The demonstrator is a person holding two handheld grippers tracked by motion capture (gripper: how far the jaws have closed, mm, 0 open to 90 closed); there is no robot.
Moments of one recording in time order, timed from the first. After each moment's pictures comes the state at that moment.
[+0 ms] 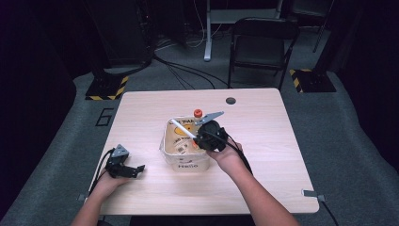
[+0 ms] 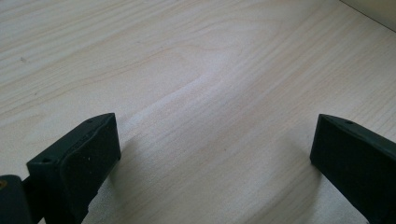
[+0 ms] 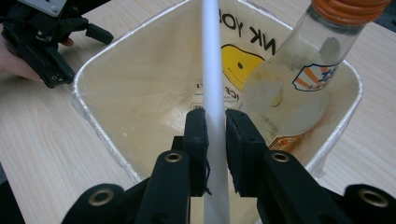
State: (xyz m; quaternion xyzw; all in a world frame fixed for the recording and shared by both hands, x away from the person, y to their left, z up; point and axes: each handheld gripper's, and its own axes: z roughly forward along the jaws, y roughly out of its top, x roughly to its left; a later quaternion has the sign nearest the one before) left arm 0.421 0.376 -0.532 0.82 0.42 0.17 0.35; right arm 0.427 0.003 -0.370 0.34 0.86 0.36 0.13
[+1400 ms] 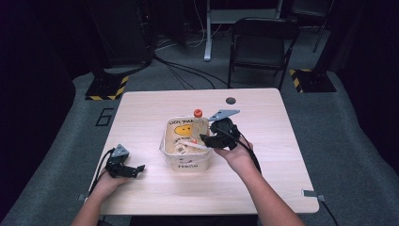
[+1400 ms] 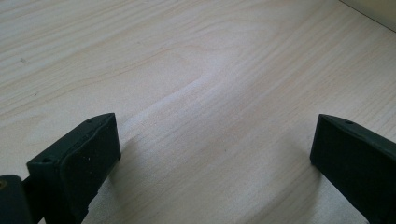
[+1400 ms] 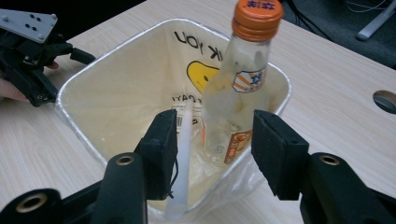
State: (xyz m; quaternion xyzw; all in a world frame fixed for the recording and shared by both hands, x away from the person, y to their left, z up) left arm 0.422 0.376 -0.531 0.82 0.42 0.18 0.35; right arm 0.421 -0.031 -0.355 0.36 0.83 0.40 0.17
